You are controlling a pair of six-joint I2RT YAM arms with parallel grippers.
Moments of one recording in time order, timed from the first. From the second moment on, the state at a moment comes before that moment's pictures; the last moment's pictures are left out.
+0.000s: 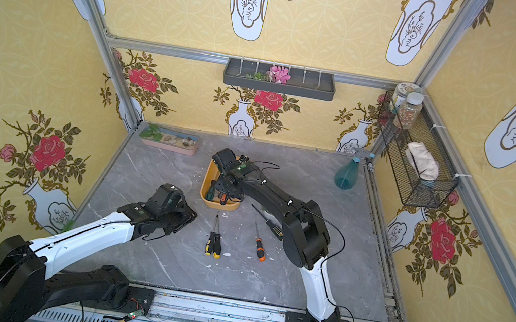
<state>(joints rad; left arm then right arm) -0.52 1.16 0.61 -0.39 0.03 -1.15 0.76 2.16 1.88 -0.80 0.10 0.94</state>
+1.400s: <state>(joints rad) -0.70 1.28 0.69 -0.53 0.16 -0.93 0.74 1.78 1.47 -0.79 0.12 0.80</state>
